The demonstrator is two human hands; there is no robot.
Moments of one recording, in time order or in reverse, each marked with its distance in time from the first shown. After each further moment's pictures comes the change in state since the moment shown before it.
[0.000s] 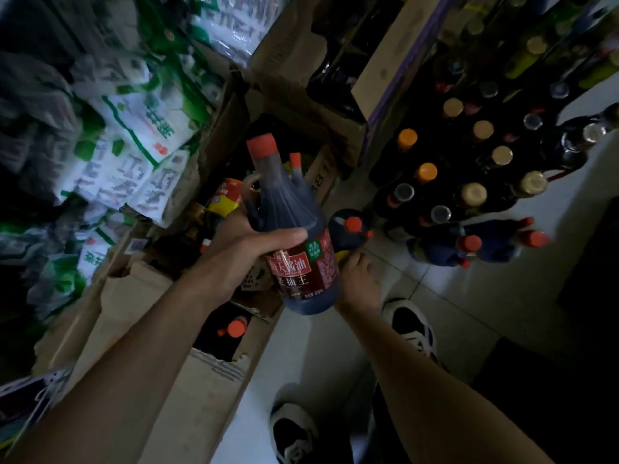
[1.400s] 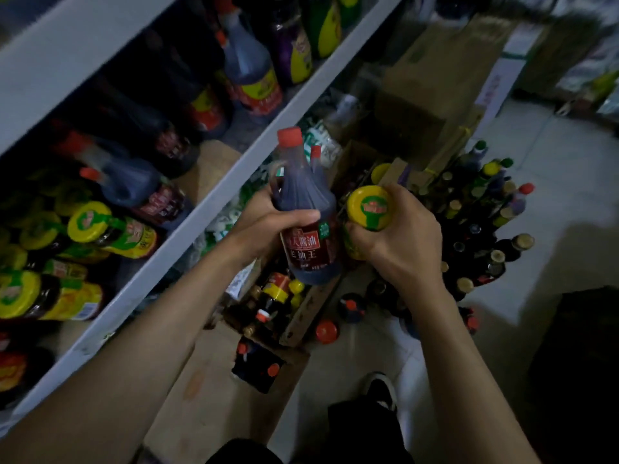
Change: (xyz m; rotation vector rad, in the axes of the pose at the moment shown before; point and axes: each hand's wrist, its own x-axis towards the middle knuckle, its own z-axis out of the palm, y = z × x) left_hand -0.066 0.286 0.048 0.204 0.121 0.310; right_hand -0.138 -0.095 -0.433 0.524 0.496 -0.532
